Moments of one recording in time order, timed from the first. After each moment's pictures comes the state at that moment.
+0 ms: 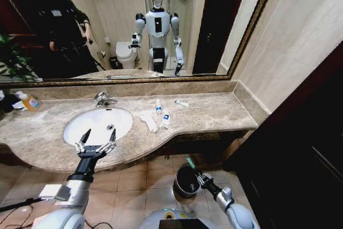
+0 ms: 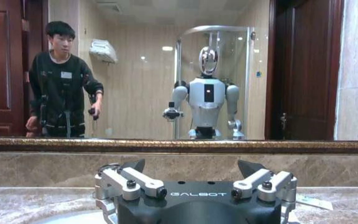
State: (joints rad) left arm 1.84 -1.36 -0.82 -2.47 -0.37 0.04 0.05; right arm -1.47 1.33 0.52 1.34 0.15 0.19 -0.46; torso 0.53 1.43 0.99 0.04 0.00
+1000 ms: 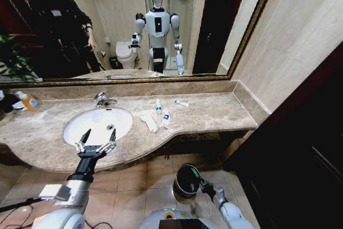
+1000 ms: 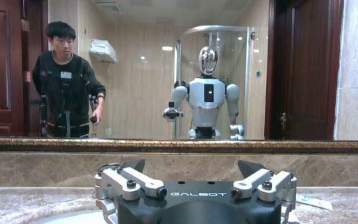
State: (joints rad) left arm 1.84 -1.36 -0.82 -2.47 -0.37 0.04 0.05; right arm -1.24 1.35 0.47 0.89 0.12 0.24 -0.39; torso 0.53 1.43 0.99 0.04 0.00
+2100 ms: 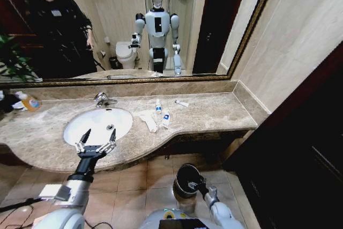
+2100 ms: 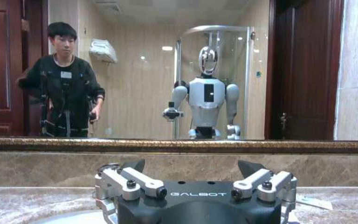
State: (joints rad) left arm 1.84 -1.36 -0.82 -2.47 -0.37 0.04 0.05; right arm -1.26 1.42 0.46 0.97 0.26 0.24 -0.36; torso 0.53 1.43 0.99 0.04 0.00
